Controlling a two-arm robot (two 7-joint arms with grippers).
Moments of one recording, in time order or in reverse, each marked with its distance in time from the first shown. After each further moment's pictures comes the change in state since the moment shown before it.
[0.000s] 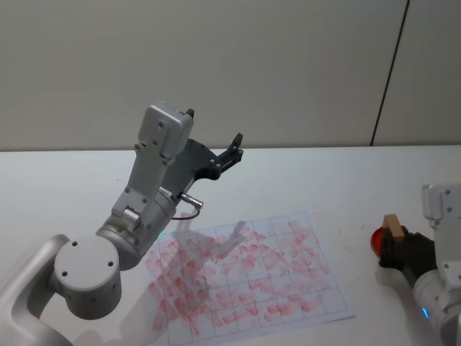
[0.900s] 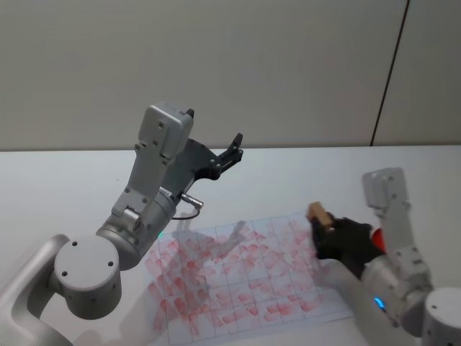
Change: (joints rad) left arm 0.000 0.000 0.000 0.000 0.000 0.000 0.000; right arm 0.063 -0.058 -0.054 0.024 -0.042 -0.030 0.275
